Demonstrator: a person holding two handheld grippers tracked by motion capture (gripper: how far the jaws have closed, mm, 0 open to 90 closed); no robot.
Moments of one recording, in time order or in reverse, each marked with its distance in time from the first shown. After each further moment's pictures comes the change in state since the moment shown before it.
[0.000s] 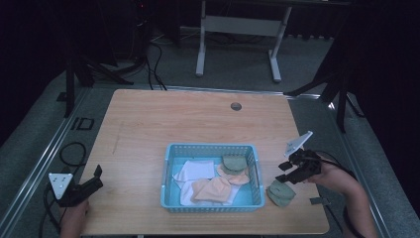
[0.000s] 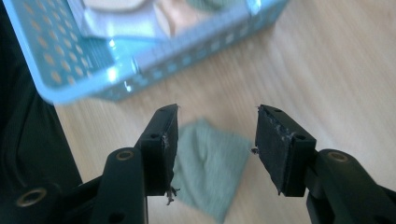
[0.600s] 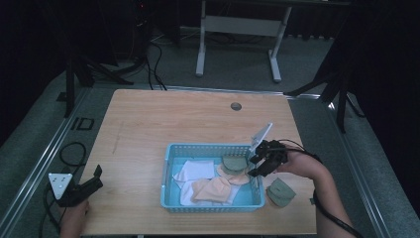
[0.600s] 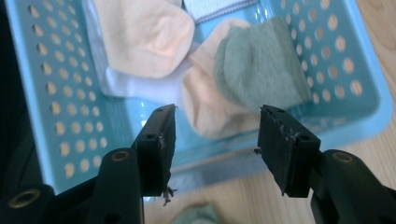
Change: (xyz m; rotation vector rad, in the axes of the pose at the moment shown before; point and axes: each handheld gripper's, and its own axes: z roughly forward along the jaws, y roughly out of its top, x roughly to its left) left arm 0.000 0.000 0.000 -0.002 -0.005 -0.004; right arm 0.013 0.087 0.040 0.056 0.064 -0.166
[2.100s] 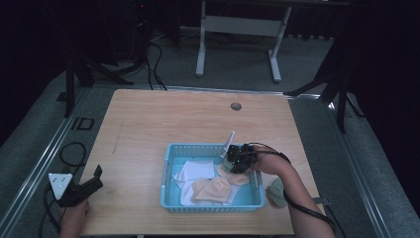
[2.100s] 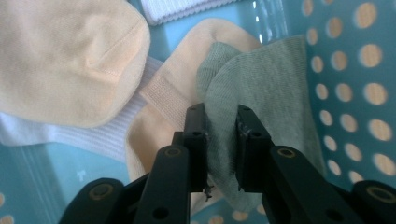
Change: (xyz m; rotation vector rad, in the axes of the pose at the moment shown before) left arm 0.000 0.000 0.000 -0.002 -0.004 0.002; right arm -0.008 0.044 0.078 0.198 -0.084 -0.060
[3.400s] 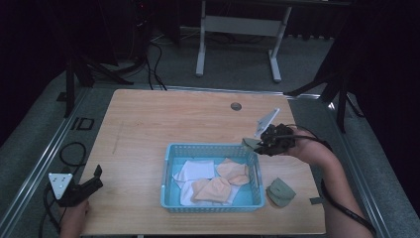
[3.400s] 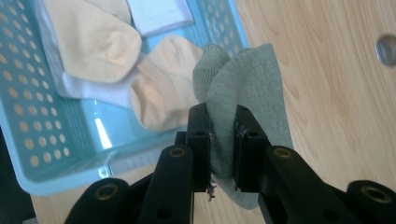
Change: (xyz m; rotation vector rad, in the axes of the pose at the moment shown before) left arm 0.000 0.000 0.000 0.002 0.005 0.000; right arm -0.005 -0.057 -0.125 -0.179 -0.123 0.045
